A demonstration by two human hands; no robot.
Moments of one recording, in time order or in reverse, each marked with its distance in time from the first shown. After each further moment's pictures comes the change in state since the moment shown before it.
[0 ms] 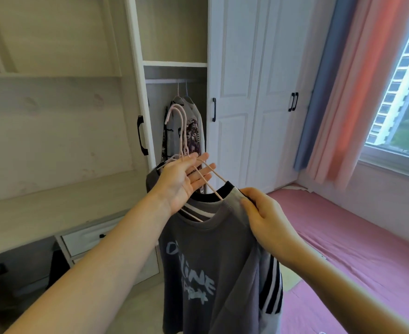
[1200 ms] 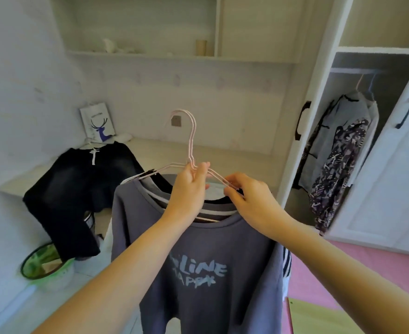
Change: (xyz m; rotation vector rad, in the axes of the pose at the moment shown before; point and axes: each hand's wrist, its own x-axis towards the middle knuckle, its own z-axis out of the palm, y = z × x) left_hand -0.221 0.020 -0.113 0.794 0.917 0.487; right_hand -0.023 -0.107 0.163 -0.026 -0.622 -0.607
